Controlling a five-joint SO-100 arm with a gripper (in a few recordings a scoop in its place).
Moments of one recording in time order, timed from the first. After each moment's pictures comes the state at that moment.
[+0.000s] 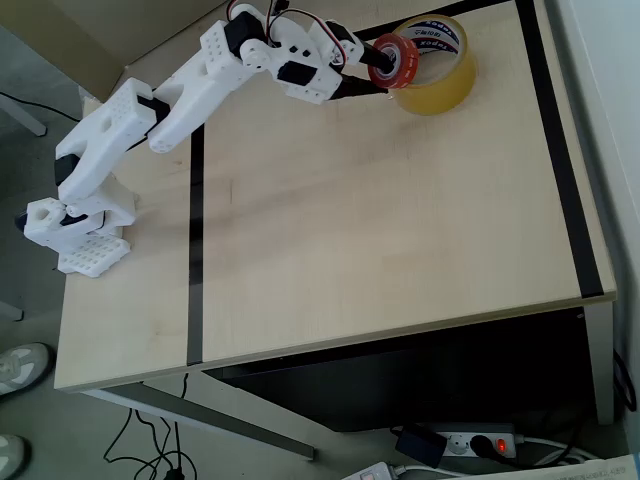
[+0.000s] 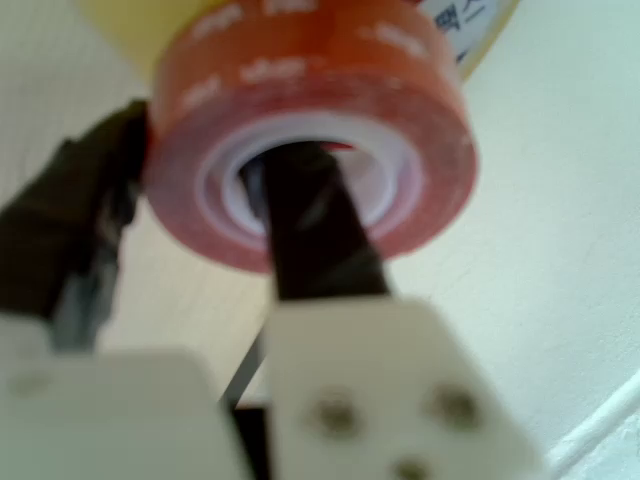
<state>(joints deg) -12.8 24.0 1.7 74.3 -14.0</state>
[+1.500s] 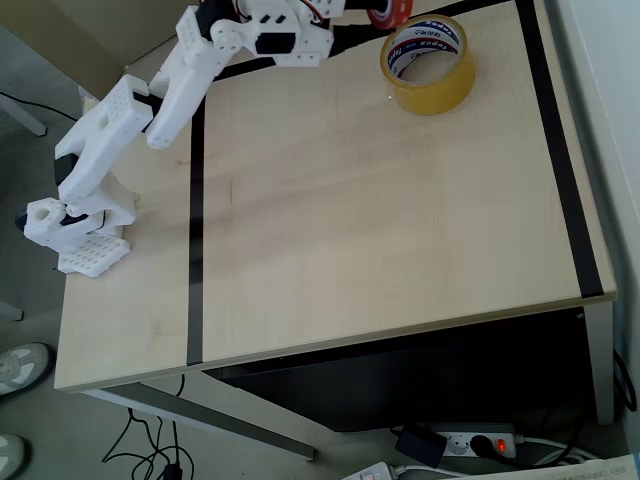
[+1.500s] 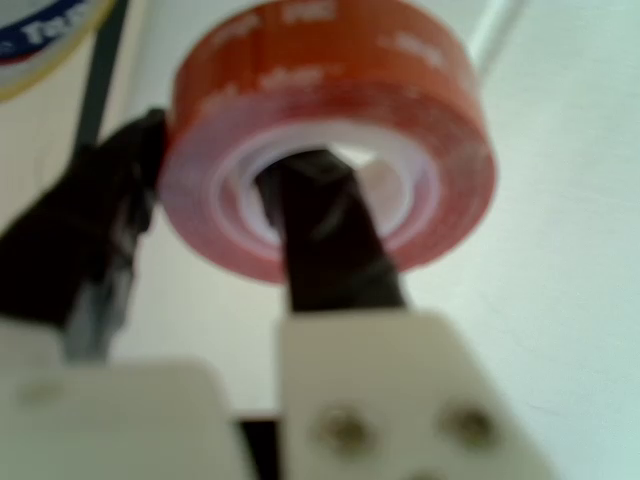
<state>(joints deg) -13.5 24.8 -6.5 64.6 -13.6</state>
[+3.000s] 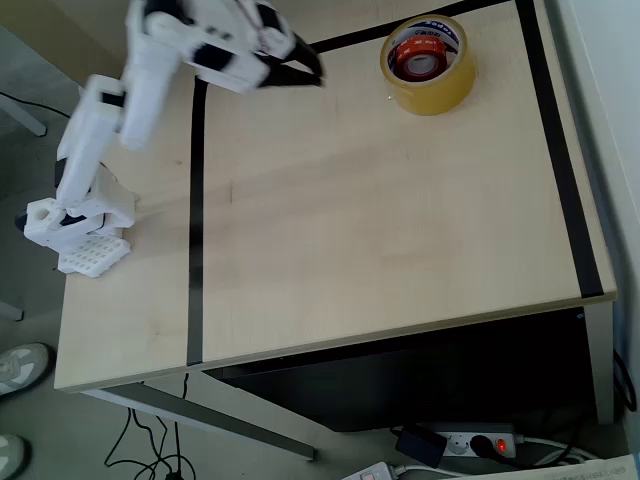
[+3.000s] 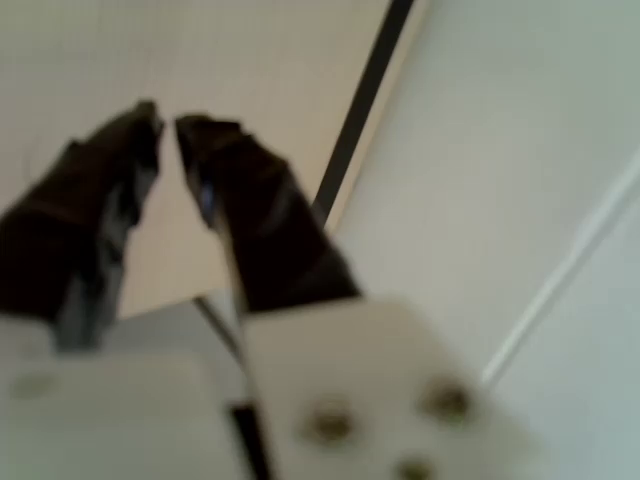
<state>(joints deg) -7.9 45.9 0.3 102.6 -8.1</state>
